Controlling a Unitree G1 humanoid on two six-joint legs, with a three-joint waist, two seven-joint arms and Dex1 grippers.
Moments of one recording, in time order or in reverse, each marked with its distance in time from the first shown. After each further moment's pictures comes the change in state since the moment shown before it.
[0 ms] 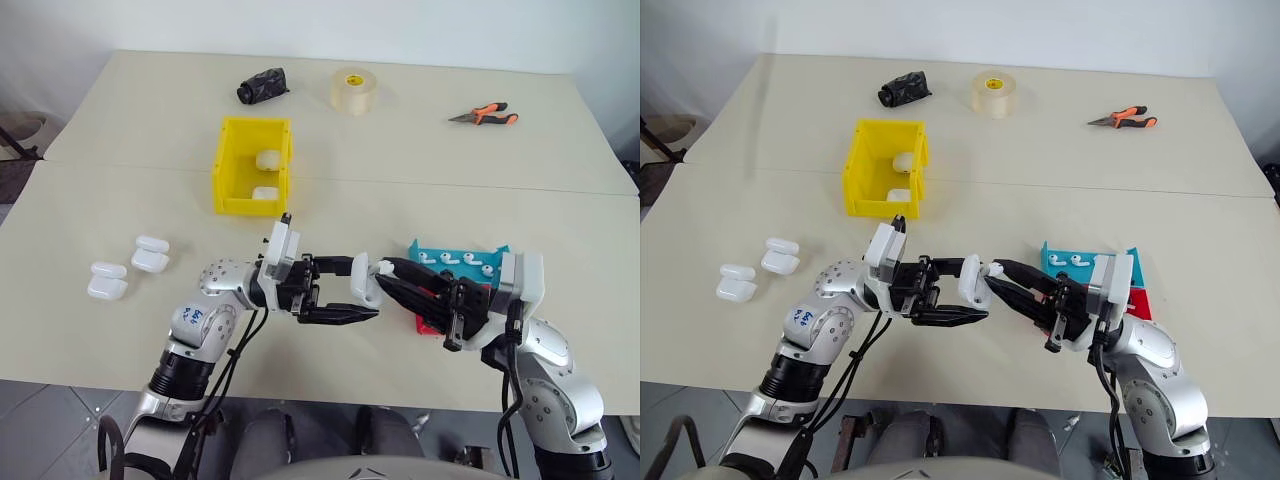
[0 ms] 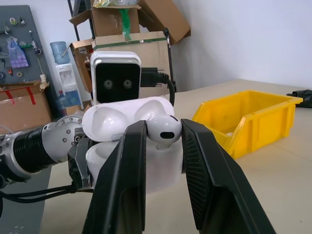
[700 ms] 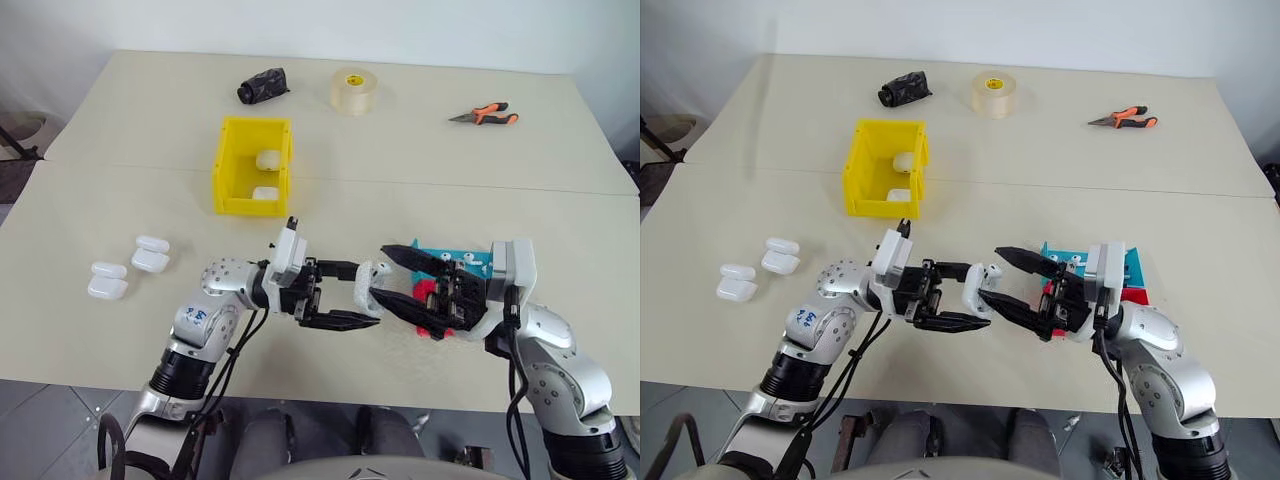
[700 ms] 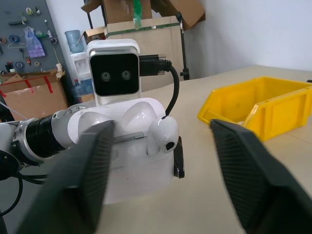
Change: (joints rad) left arm -0.008 0.008 -0.030 0.003 0.053 -0.037 -0.024; right arm -0.077 -0.080 0.003 0.033 0.052 0.094 0.015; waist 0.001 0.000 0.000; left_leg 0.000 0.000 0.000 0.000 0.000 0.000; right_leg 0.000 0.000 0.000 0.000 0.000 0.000
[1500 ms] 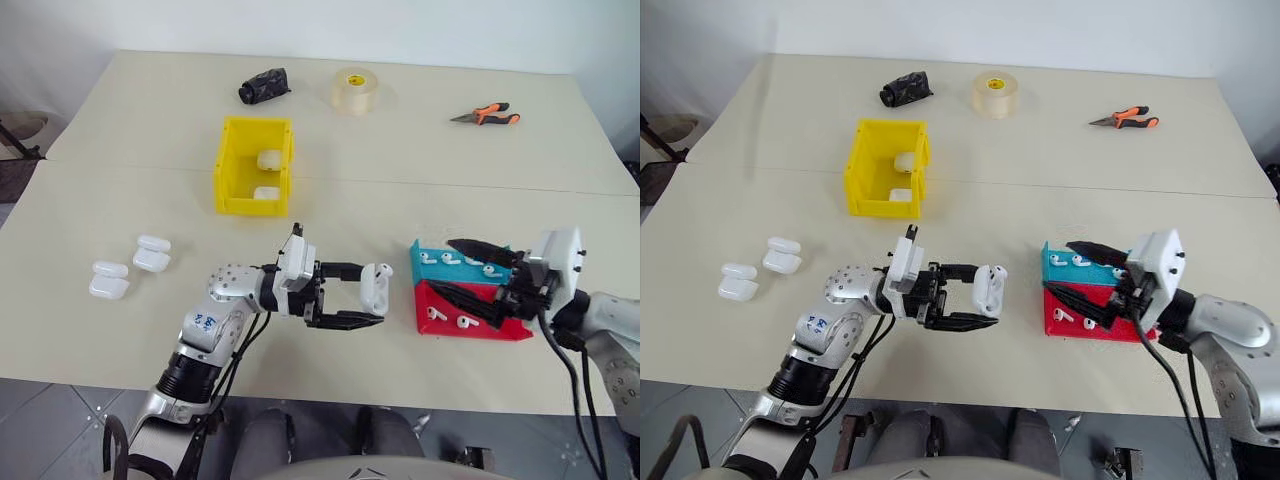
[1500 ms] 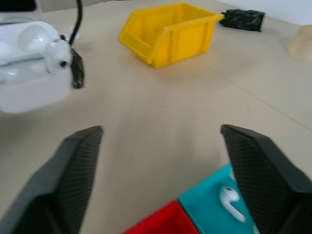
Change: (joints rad) left arm 0.010 -0.024 -0.030 0.039 0.092 -0.078 0.063; right arm 0.045 -0.250 -0.183 0.031 -0.103 0.106 -0.063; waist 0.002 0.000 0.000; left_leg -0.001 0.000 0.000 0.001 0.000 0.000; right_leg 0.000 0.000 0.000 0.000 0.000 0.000
